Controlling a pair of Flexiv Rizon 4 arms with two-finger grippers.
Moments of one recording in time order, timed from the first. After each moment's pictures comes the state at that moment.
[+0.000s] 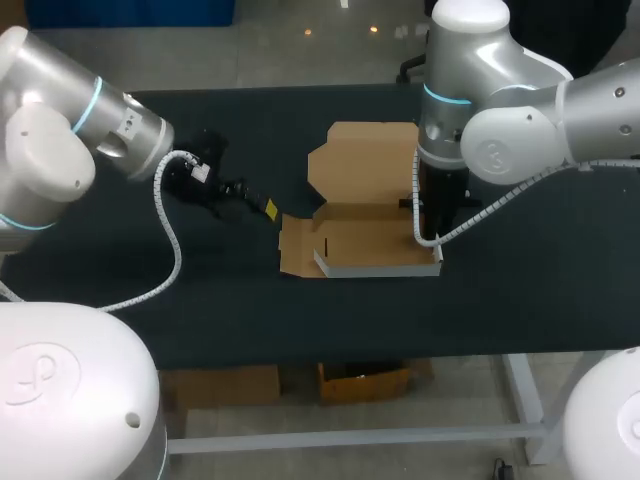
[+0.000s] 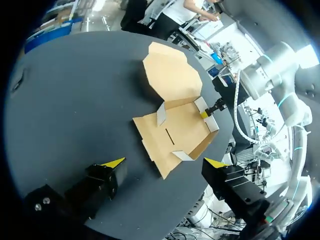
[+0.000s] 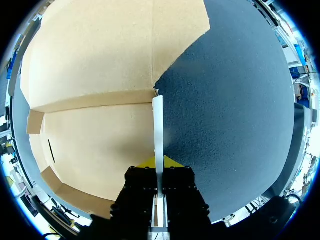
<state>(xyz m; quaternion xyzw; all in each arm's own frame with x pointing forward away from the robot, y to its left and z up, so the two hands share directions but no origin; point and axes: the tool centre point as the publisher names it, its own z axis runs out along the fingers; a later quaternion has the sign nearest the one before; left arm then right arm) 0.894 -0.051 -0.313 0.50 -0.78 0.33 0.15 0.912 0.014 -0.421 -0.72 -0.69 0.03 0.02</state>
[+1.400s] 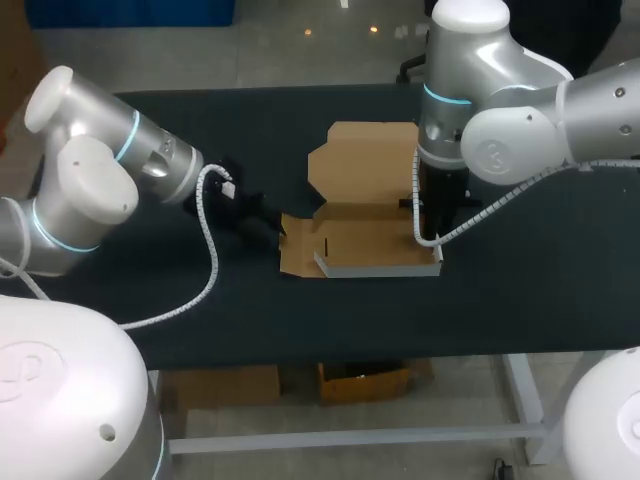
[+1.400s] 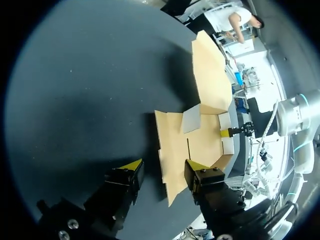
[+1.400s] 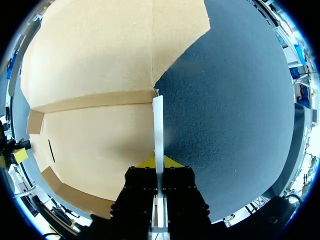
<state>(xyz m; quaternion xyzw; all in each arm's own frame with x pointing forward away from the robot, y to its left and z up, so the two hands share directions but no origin) 0.916 -0.080 -0.382 0.63 -0.69 0.30 0.20 0.912 0.014 -0.421 -0.72 -0.69 0.03 0.02</state>
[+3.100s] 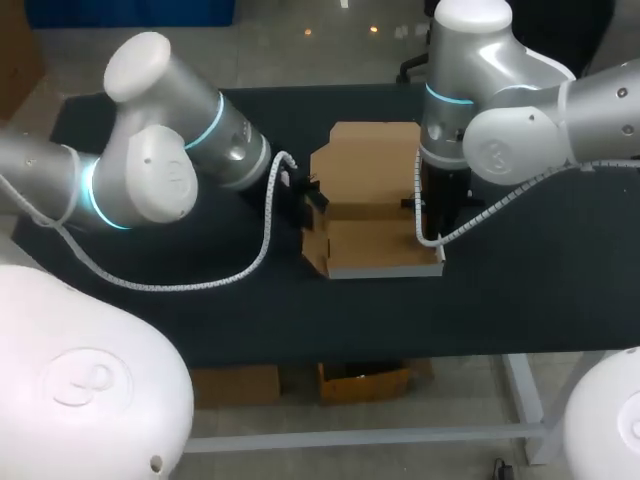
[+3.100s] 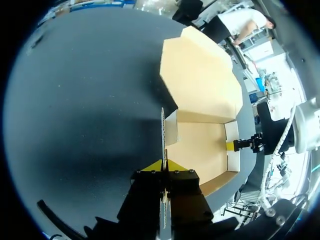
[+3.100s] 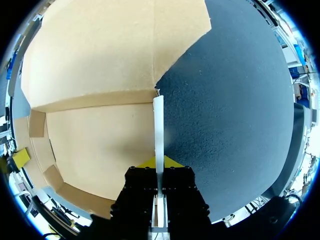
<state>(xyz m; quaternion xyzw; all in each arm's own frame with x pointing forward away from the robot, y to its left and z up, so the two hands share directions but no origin) 0.919 -0.144 -0.360 0.68 -0.69 0.24 0.10 0.912 0.011 -0.421 -0.72 -0.69 0.03 0.02</state>
